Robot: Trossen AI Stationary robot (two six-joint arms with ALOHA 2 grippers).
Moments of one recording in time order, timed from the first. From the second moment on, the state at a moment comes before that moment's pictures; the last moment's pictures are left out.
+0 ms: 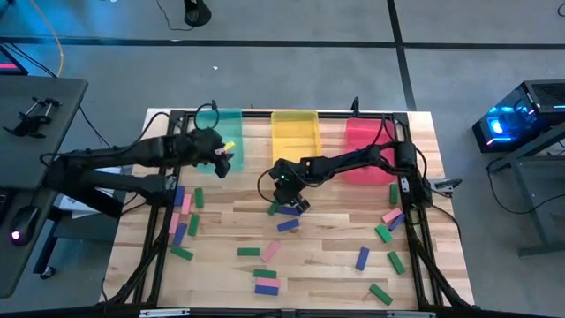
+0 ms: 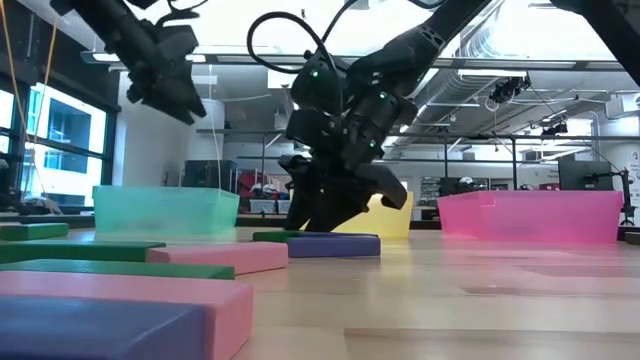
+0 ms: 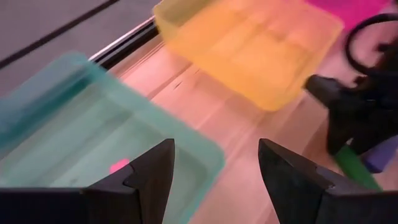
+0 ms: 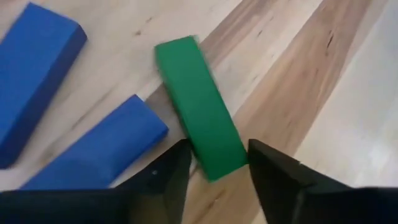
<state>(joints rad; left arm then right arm) 0.23 0.92 0.74 -0.59 -0.33 -0.34 -0.08 2.11 1.33 -0.25 -0.27 -0.76</state>
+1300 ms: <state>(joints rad) -0.39 0.94 0.45 -0.32 -0.95 -0.78 -0.45 1.89 1.33 -0.56 0.00 0.16</state>
